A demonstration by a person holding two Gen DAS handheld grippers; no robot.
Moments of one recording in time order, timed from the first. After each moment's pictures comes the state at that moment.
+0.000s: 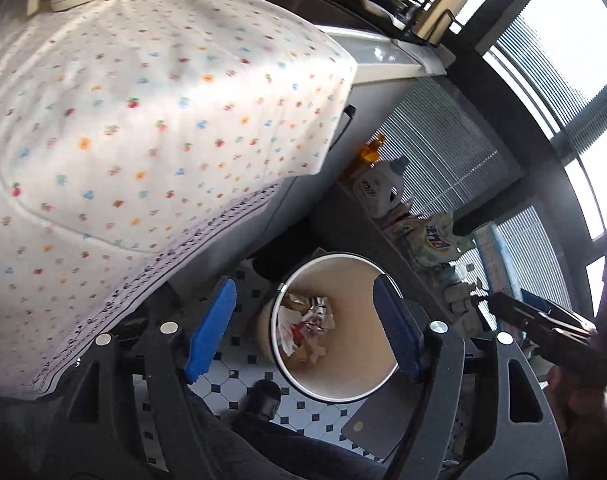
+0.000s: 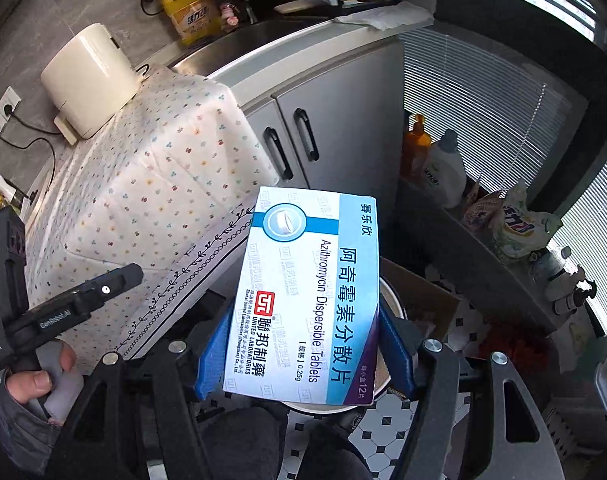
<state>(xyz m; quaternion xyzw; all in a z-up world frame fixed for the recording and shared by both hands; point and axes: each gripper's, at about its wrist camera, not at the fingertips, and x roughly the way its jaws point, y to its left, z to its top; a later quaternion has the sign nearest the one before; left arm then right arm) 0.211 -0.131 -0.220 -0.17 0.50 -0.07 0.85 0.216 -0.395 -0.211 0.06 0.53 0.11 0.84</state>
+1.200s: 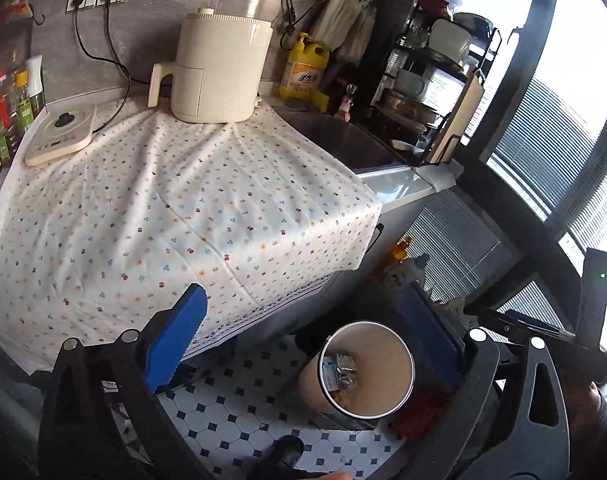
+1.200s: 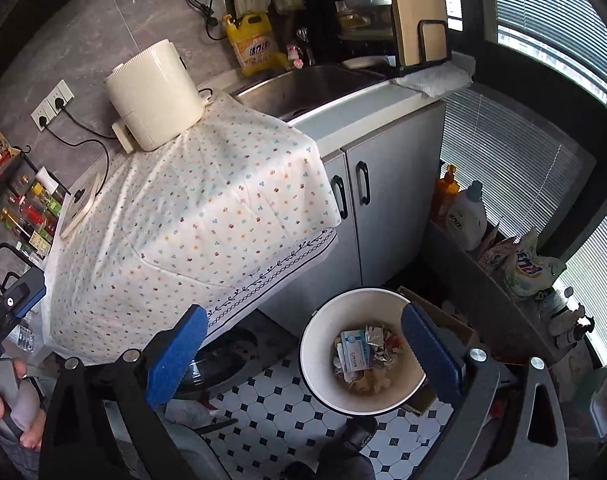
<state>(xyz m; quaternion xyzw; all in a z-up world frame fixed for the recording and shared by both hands) 0.077 -0.067 -0.066 -0.17 0.35 0.03 0.92 0.172 -0.351 -0.109 0.05 0.46 0.15 0.87</state>
